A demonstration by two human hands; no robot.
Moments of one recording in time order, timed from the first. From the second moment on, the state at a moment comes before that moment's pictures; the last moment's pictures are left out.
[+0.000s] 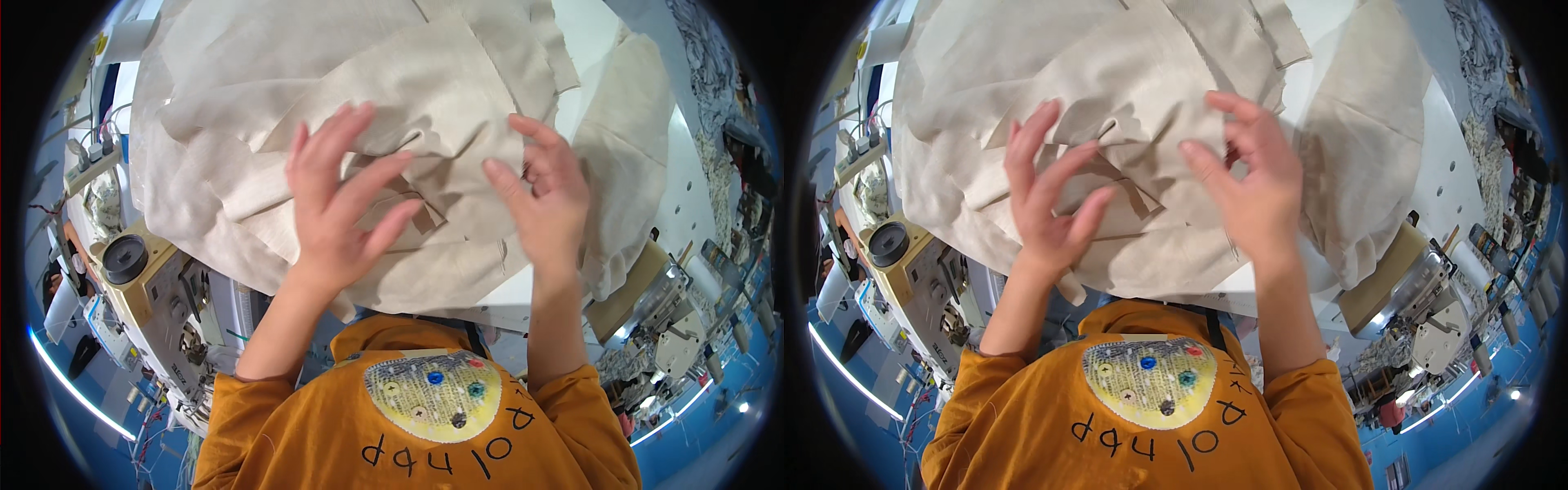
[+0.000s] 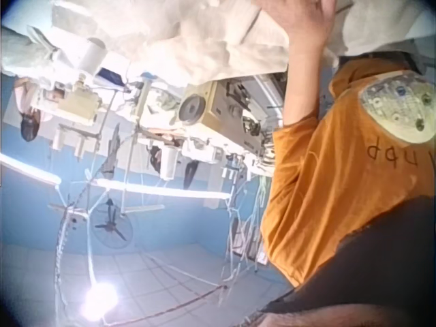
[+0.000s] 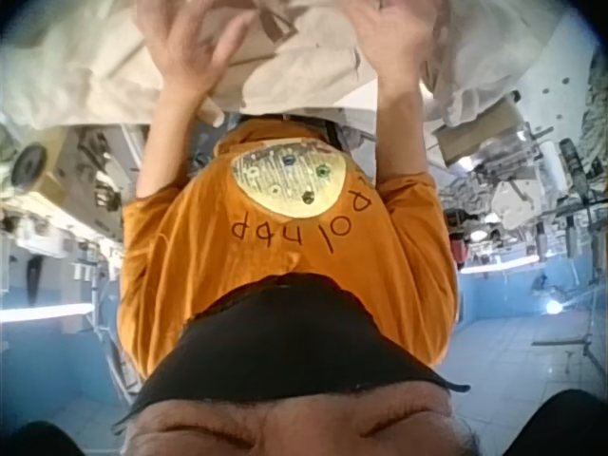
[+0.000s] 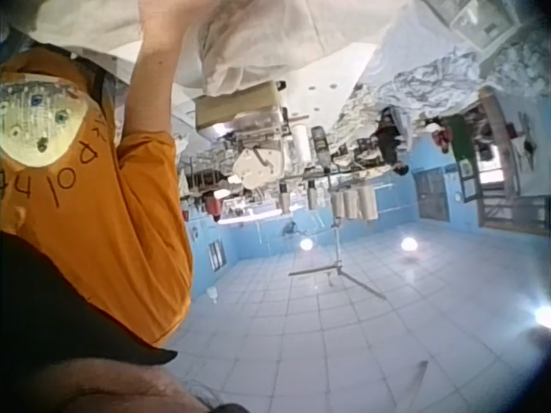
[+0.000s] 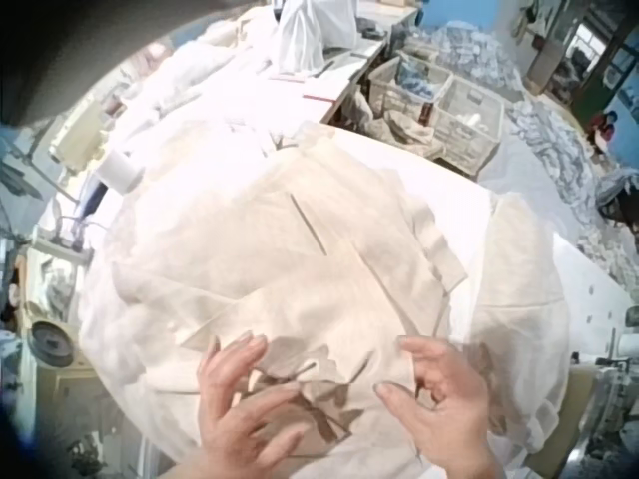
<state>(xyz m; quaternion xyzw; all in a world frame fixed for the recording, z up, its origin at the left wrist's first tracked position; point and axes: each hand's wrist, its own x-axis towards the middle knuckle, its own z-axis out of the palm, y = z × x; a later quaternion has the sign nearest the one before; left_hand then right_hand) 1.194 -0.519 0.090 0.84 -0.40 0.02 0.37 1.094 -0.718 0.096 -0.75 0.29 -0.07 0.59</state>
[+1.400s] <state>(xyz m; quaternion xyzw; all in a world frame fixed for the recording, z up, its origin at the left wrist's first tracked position) 1.073 -0.393 0.094 0.68 0.21 -0.31 0.63 1.012 -0.639 0.086 -0.46 0.45 0.01 0.77</state>
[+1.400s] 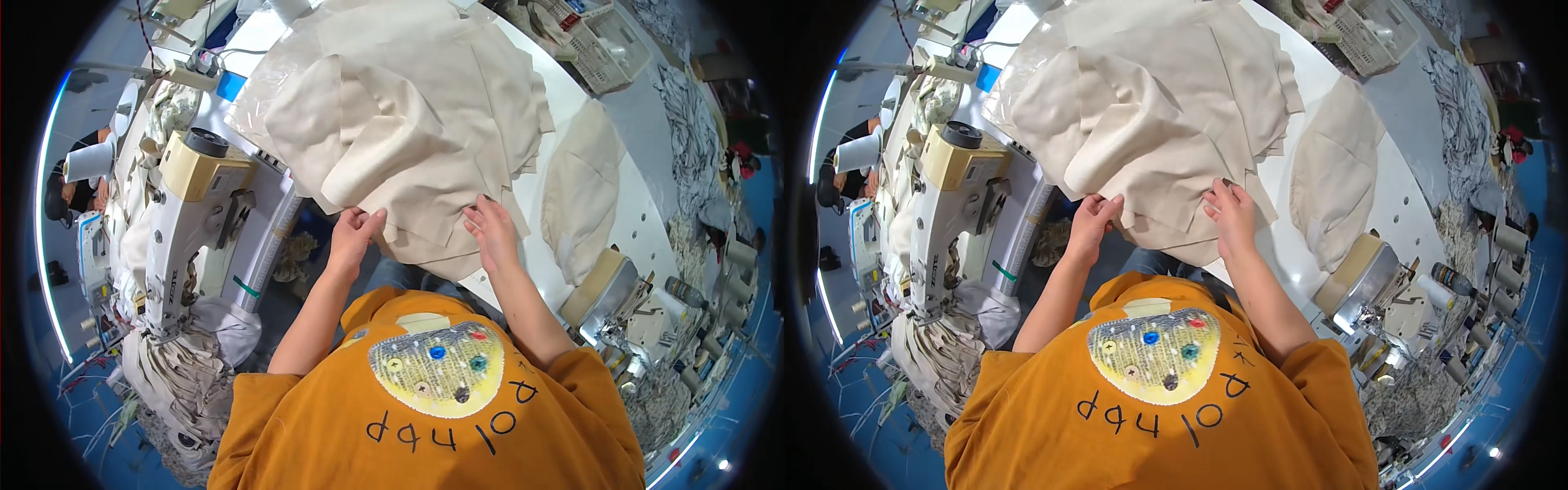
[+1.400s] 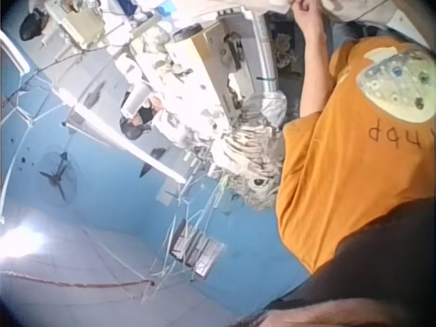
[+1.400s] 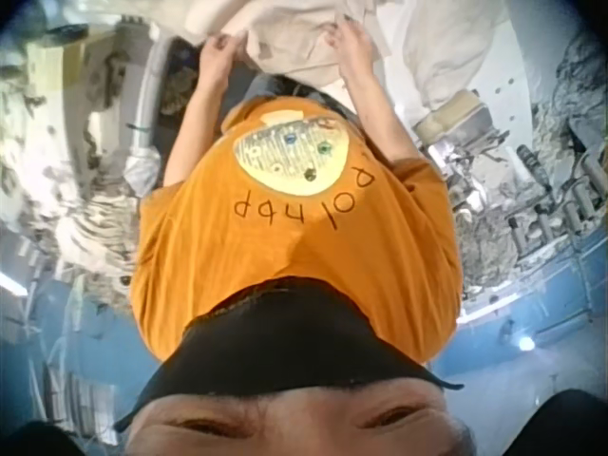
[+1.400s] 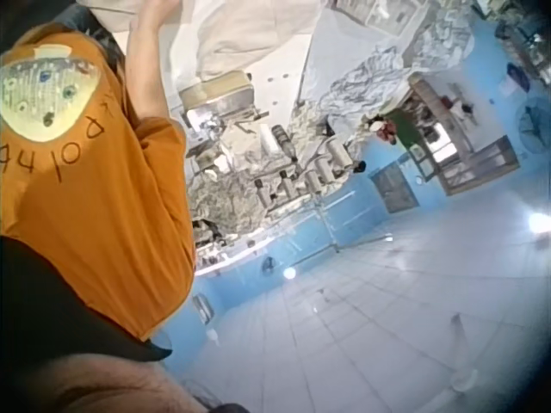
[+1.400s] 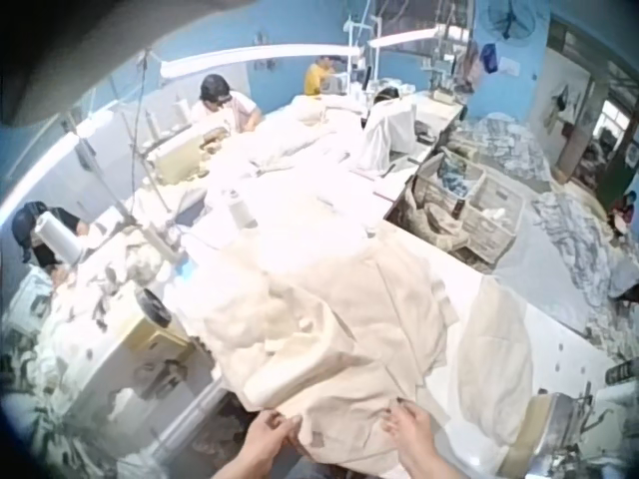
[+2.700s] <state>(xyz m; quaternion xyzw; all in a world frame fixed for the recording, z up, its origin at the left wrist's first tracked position) 1.173 -0.425 0.167 0.80 -0.10 -0.16 0.57 1.118 -0.771 0.119 -0.77 0.28 -0.25 0.52</state>
